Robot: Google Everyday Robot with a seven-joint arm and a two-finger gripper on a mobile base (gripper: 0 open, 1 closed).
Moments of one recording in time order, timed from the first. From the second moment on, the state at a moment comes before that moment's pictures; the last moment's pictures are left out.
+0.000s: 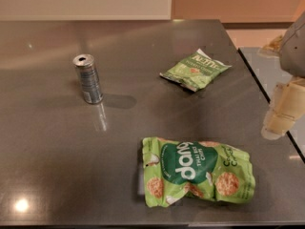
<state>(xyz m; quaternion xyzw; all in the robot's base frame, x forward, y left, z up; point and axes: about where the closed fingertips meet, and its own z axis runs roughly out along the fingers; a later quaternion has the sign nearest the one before) 0.428 -0.209 0.968 -0.62 0.77 -0.02 0.17</state>
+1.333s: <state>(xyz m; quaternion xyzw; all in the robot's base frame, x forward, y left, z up) 0.376 -0.147 0.872 -0.69 0.71 0.09 0.12</state>
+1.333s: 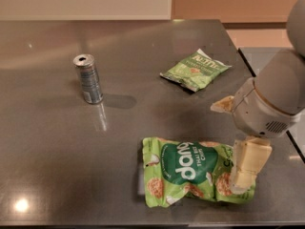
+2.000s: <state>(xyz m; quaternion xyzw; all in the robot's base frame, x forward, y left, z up) 0.354 -0.120 0.847 -0.72 0.68 0.11 0.11</state>
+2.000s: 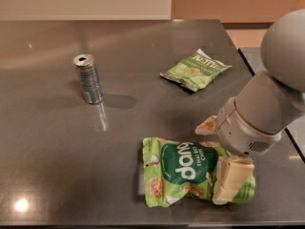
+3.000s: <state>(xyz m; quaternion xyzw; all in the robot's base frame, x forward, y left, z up) 0.353 -0.115 0.866 -0.72 0.68 0.11 0.10</state>
